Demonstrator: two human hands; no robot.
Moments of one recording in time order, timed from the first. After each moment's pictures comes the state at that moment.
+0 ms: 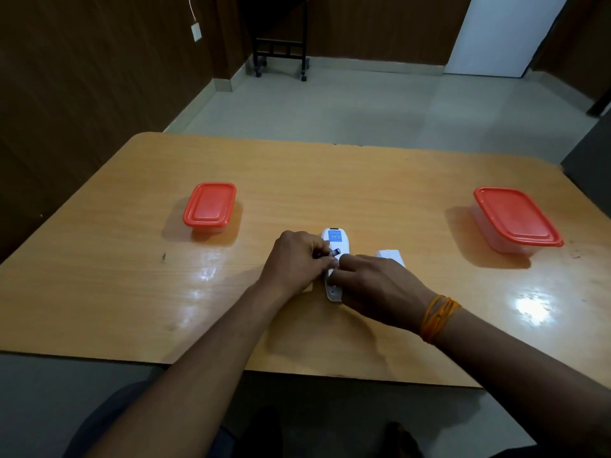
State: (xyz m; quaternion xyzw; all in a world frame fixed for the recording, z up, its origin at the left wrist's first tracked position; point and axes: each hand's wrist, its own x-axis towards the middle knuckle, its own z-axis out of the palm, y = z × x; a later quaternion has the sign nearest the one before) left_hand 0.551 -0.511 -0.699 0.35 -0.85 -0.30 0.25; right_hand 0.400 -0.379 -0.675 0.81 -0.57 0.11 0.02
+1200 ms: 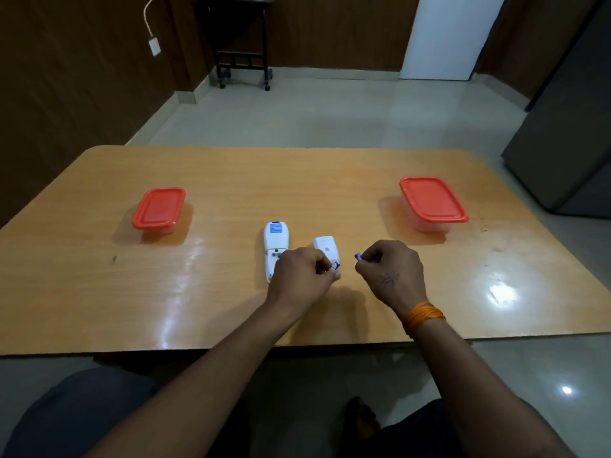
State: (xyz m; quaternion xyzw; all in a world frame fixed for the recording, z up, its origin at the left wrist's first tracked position) left_hand 0.491 -0.388 -0.684 0.38 -0.83 -0.33 0.23; right_hand 0.351 -0.286 -0.665 0.32 -0.88 0.34 -0.08
